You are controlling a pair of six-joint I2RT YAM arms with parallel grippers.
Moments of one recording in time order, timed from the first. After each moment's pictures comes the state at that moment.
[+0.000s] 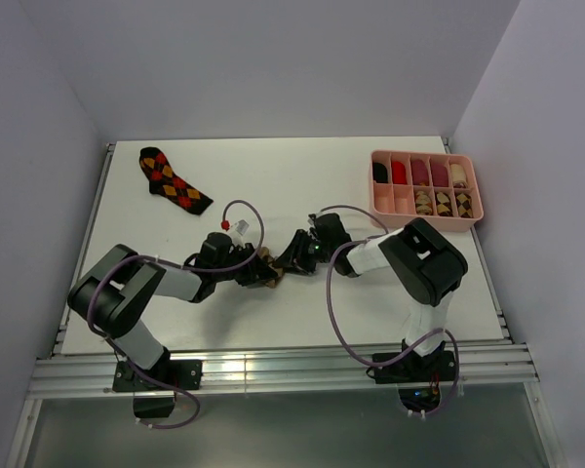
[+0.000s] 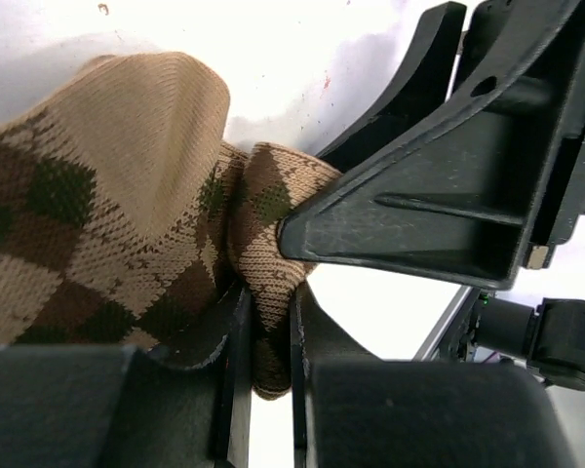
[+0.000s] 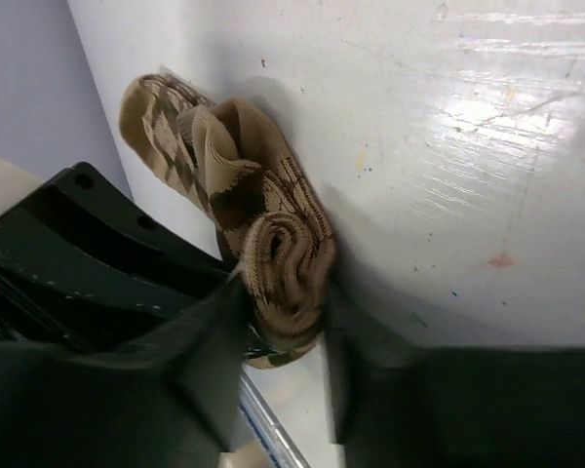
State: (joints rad) left arm -0.57 1.64 0.46 0.60 0.41 -0.86; right arm 0.60 1.85 0.73 0.45 -0.48 1.06
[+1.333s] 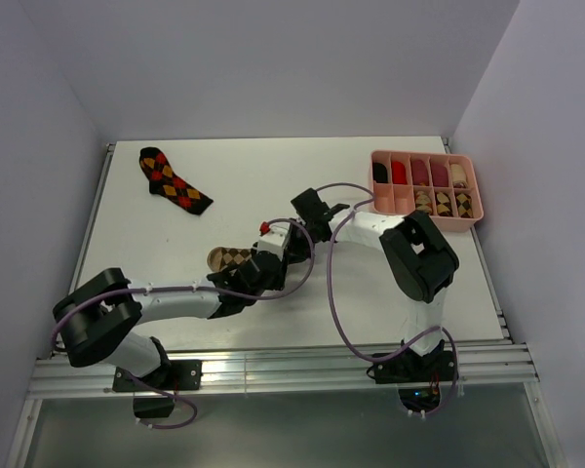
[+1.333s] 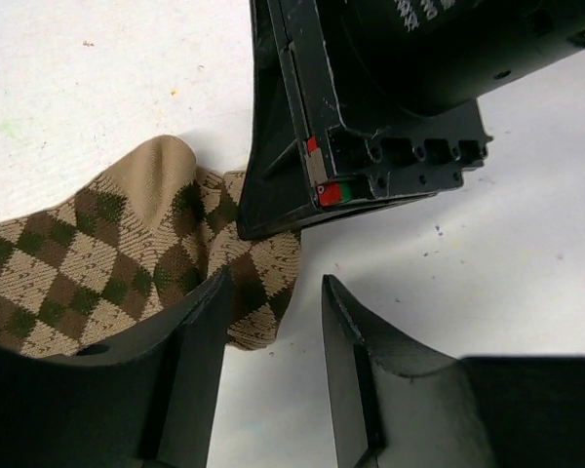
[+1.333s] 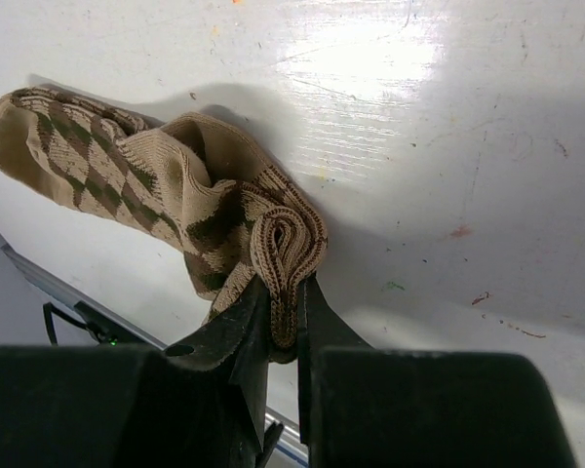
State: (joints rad) left arm -1.02 1.47 0.65 0.23 -0.47 -0.43; right arm 0.63 1.90 1.18 -0.36 -0.31 0.88
